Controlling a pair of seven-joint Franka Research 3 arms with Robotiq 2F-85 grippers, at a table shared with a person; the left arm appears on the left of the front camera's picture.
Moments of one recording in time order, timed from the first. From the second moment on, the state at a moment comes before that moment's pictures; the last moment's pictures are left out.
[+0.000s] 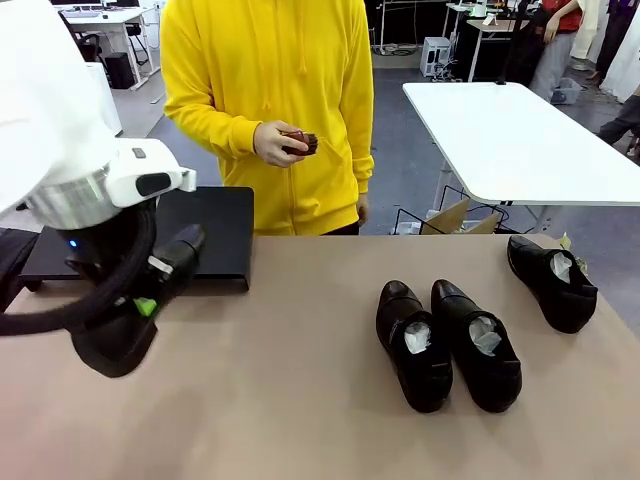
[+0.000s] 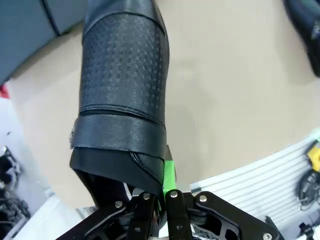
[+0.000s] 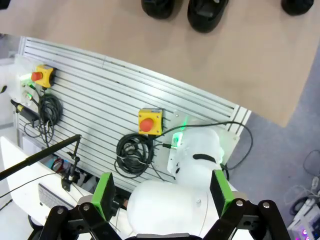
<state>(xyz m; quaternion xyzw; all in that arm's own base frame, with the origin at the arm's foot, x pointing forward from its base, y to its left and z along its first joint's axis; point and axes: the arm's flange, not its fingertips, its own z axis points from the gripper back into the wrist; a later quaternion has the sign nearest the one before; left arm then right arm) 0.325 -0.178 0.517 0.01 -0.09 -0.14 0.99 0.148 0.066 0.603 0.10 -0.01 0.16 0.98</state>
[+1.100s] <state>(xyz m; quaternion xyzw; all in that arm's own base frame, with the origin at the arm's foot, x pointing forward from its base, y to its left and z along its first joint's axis) 0.558 -0.139 0.469 0.05 -0.15 -0.07 0.98 0.147 0.066 0.603 0.10 -0.01 0.16 0.98</state>
